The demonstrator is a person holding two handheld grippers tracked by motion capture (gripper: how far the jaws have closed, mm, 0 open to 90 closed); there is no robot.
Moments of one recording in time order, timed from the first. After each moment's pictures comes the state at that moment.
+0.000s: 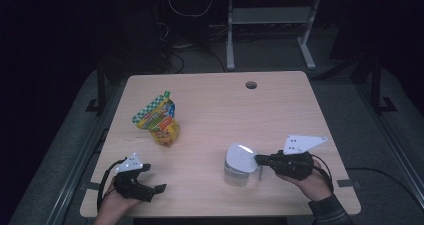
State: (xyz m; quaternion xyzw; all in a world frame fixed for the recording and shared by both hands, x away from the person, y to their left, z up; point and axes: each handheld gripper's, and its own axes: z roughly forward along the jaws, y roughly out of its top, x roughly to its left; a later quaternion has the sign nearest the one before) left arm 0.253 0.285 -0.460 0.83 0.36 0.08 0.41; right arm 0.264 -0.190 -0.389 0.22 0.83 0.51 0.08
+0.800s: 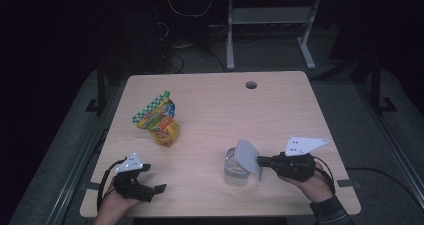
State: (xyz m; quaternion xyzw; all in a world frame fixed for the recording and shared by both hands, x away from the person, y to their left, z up) left arm 0.253 0.285 -0.460 0.83 0.36 0.07 0.41; right arm 0.262 -0.195 -0.395 0.23 0.83 0.50 0.08
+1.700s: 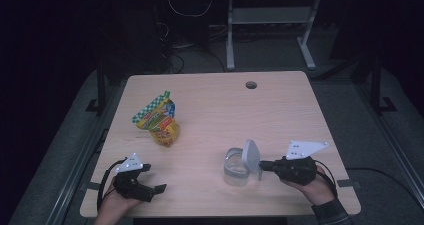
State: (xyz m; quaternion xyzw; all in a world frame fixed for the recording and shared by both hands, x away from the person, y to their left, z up) left arm 0.252 0.284 -0.460 0.83 0.36 0.07 0.41; right arm 0.259 -0.202 -0.409 0.24 0.84 0.48 0.07
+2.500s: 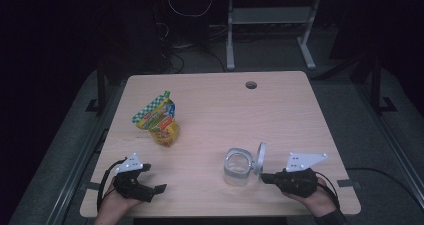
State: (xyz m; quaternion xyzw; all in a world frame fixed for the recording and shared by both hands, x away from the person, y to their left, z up) left arm 0.252 0.284 -0.459 0.83 0.36 0.07 0.42; right arm 0.238 -0.202 -0.427 0.24 0.85 0.47 0.04
